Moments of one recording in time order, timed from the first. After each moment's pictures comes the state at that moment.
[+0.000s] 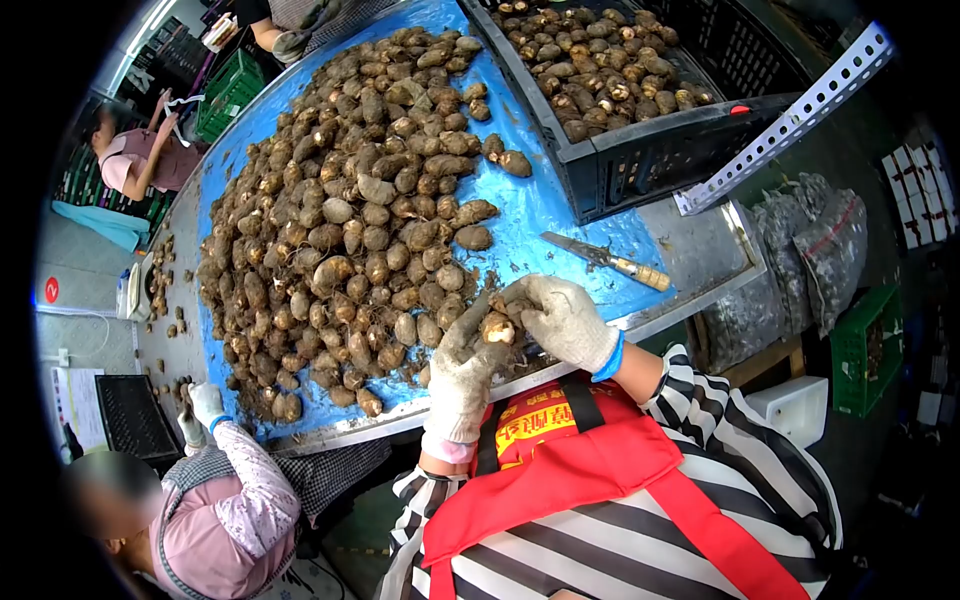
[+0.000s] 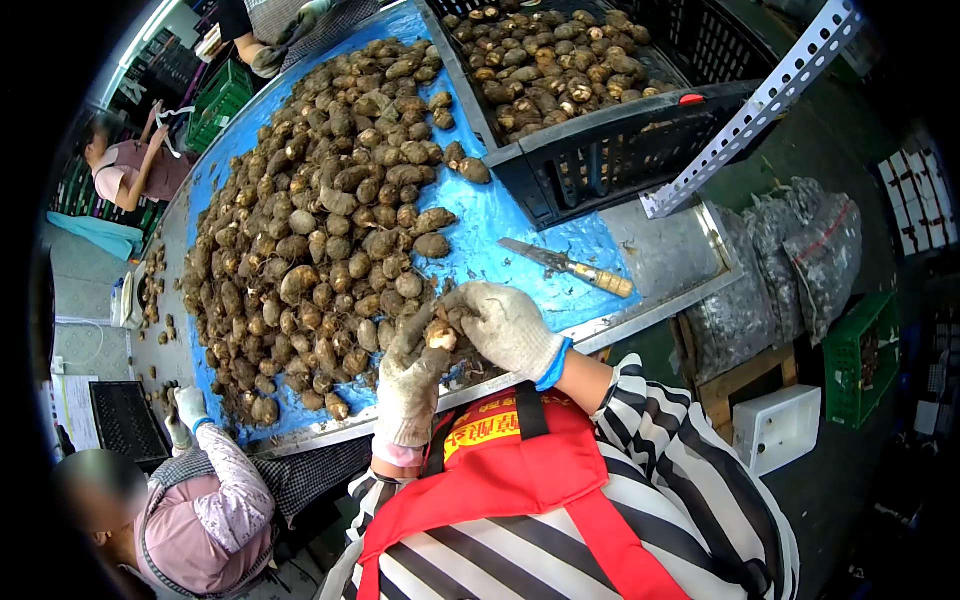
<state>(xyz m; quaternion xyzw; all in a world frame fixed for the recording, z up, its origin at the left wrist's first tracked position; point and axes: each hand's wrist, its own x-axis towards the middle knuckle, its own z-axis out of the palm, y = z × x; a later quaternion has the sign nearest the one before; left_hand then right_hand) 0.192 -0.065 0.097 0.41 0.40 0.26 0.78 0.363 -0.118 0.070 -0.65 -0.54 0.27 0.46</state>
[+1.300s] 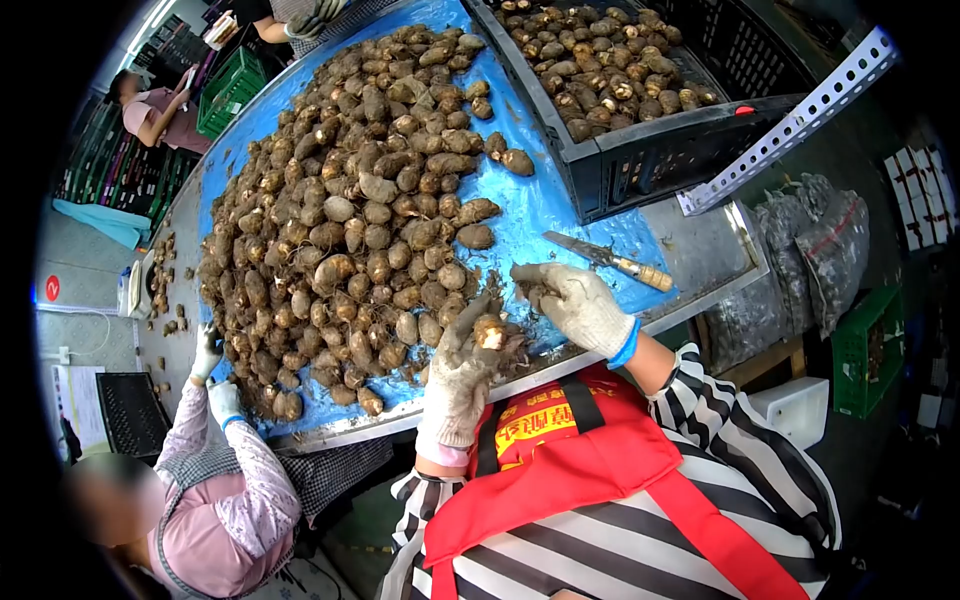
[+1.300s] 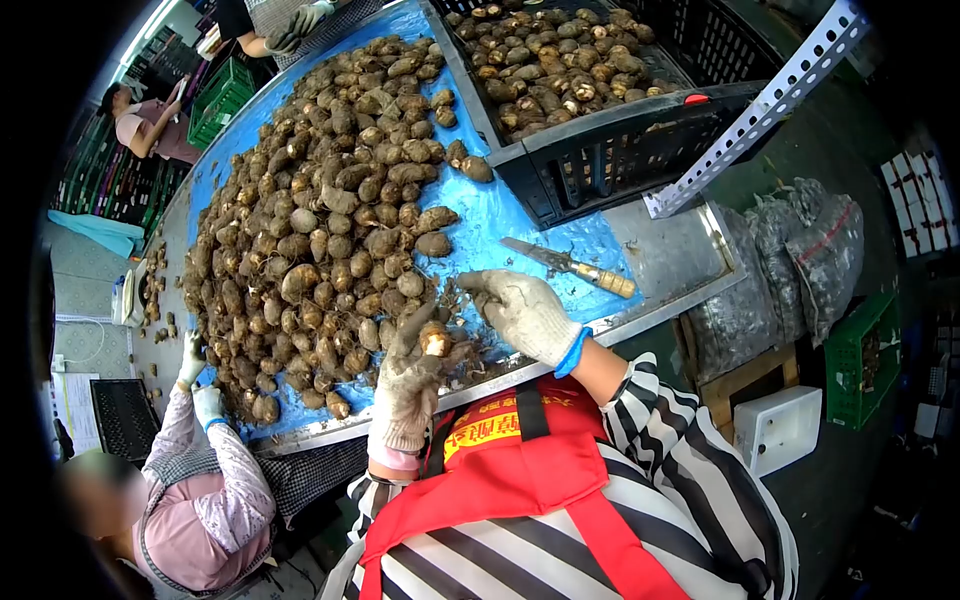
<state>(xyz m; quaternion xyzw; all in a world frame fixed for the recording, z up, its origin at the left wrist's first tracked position) 0.181 -0.062 0.086 0.34 0.33 0.29 0.83 0.383 -0.118 0.061 -0.64 -0.53 0.28 0.48</state>
